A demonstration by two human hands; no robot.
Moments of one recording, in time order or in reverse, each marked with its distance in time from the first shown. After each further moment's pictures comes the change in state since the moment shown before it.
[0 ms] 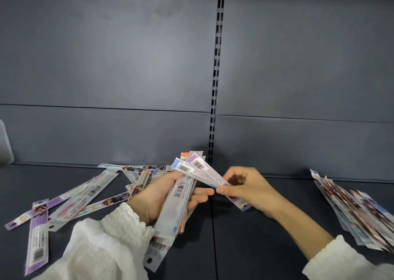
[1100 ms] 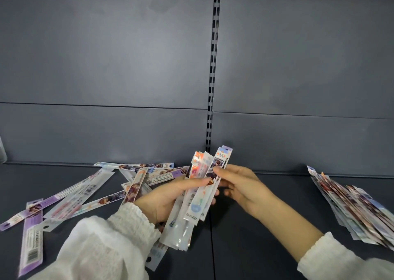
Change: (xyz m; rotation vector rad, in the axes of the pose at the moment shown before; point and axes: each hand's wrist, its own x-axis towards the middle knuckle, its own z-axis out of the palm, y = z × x) left_hand 0.001 -0.014 0.013 0.276 -0.105 0.097; right_hand 0.006 0.000 0.019 0.440 0.113 0.261
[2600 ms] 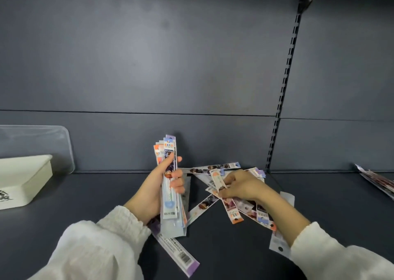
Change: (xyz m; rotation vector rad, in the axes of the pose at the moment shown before) left_hand -0.104 0.028 -0.222 -0.533 0.021 0.262; right_hand 0.049 -0.002 0.199 -1.079 0.117 0.172
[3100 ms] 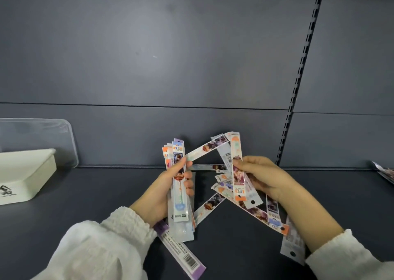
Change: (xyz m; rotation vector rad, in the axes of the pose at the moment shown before) left_hand 0.000 -0.009 -0.005 0.072 0.038 -0.086; right_hand 0.007 0.008 -0.014 0.917 -0.049 -0.006
